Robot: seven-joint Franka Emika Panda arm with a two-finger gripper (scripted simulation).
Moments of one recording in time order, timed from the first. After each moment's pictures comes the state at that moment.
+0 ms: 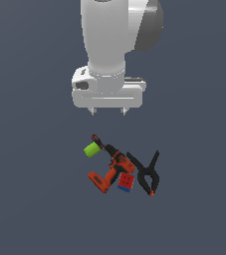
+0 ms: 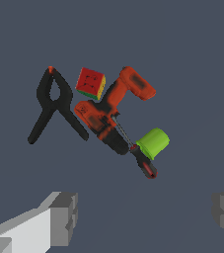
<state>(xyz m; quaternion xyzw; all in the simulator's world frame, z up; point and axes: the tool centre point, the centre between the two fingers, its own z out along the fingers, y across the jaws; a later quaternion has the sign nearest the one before) -0.005 -0.013 0.298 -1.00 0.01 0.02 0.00</state>
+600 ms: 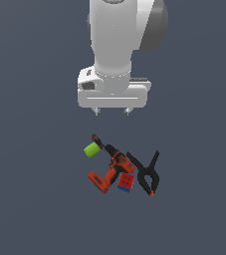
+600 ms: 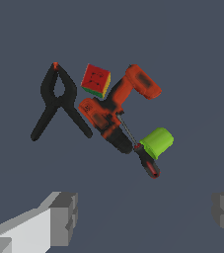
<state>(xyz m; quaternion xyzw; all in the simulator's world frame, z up) -0.007 -0.001 0.296 -1.00 -0.01 0.02 0.00</state>
